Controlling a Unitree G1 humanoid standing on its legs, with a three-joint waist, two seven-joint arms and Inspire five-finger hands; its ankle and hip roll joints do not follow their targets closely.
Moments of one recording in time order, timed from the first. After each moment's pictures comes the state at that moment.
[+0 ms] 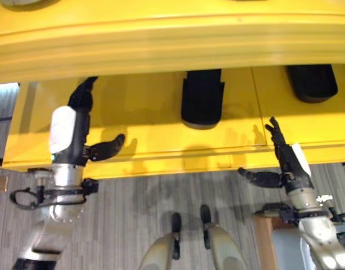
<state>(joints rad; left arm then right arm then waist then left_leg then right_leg) 0.05 0.75 0.07 -0.25 0.34 -0.14 0.37 0.20 -0.60 -0.01 -0.26 0.08 -0.18 -0.16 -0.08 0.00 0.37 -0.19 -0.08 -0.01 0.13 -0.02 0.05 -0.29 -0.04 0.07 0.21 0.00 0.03</state>
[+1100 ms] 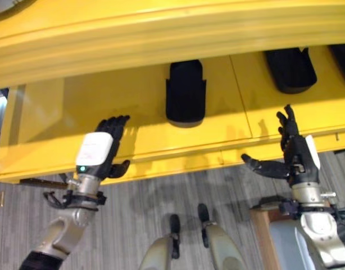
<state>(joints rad) 0.01 0.79 -0.15 -0.03 0.58 -0.09 0.38 0.15 -0.58 0.00 -0.26 0.24 -0.23 -0.22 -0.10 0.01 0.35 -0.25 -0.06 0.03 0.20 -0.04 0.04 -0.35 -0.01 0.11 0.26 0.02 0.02</state>
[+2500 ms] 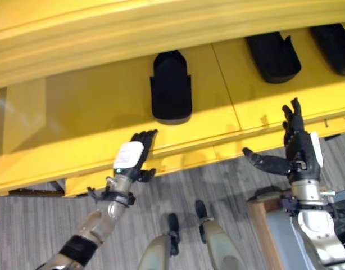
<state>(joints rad) -0.22 0.62 -0.39 0.22 0.56 -0.07 0.38 0.12 -0.58 0.03 -0.26 0.24 -0.26 -0.30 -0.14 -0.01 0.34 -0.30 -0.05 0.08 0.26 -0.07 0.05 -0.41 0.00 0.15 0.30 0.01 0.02</state>
